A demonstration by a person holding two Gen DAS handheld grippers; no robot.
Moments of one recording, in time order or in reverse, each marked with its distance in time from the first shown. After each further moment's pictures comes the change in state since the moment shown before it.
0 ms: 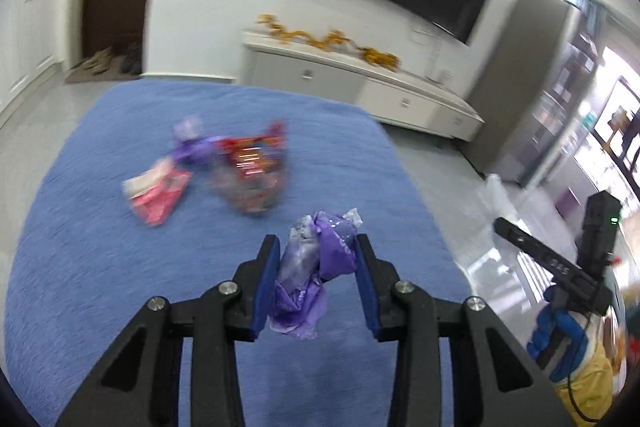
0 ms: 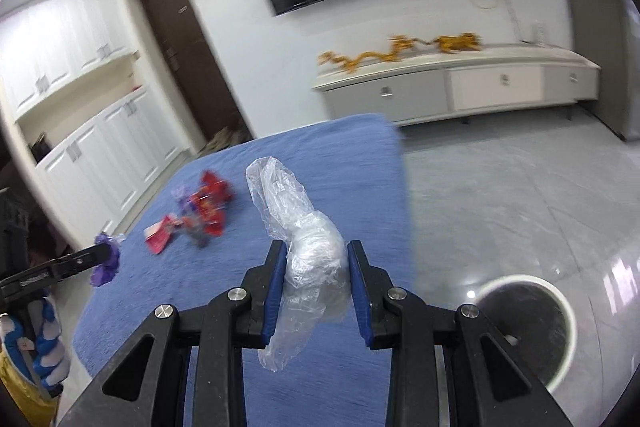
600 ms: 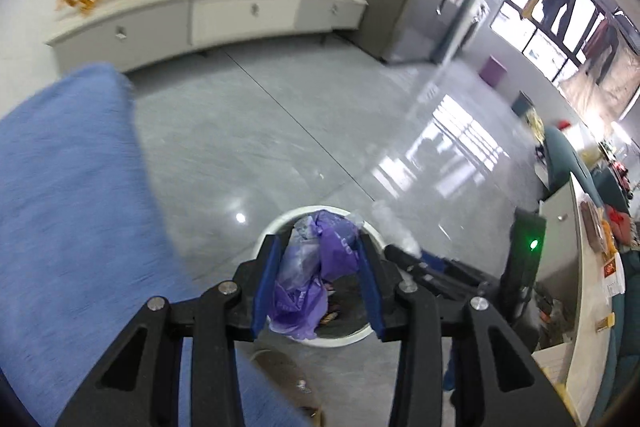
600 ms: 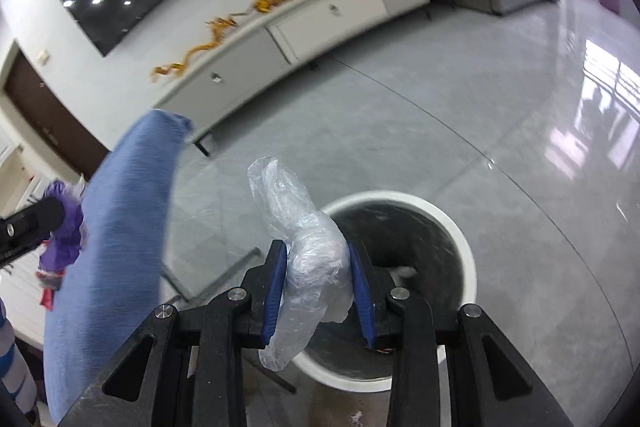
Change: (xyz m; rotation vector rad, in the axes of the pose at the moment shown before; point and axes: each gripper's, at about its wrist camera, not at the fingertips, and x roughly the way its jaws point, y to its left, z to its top) left arm 0.223 -0.282 -0.005 0.343 0.335 -0.269; right arm -0.007 -0.236 -0.081 0.426 0.075 -0.285
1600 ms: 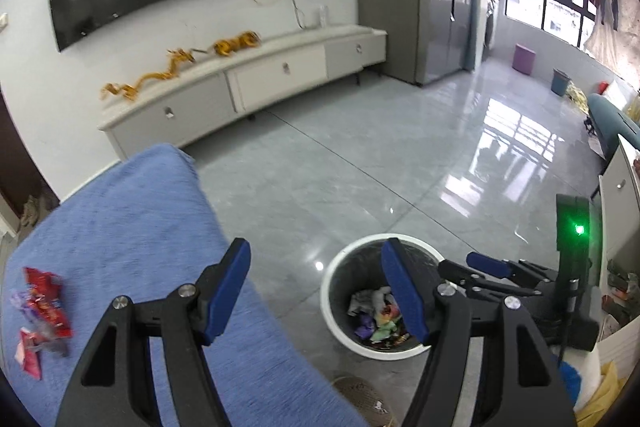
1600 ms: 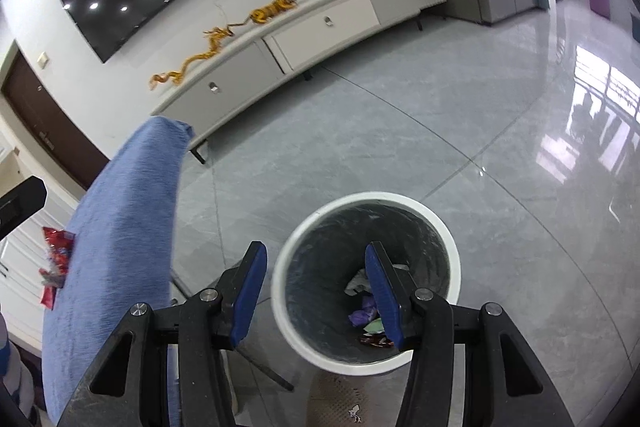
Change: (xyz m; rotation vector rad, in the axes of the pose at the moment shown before) left arm -0.076 -0.042 -0.028 0.190 -0.215 0.308; right arm -0.042 0.023 -0.006 -0.019 -0.058 -0.019
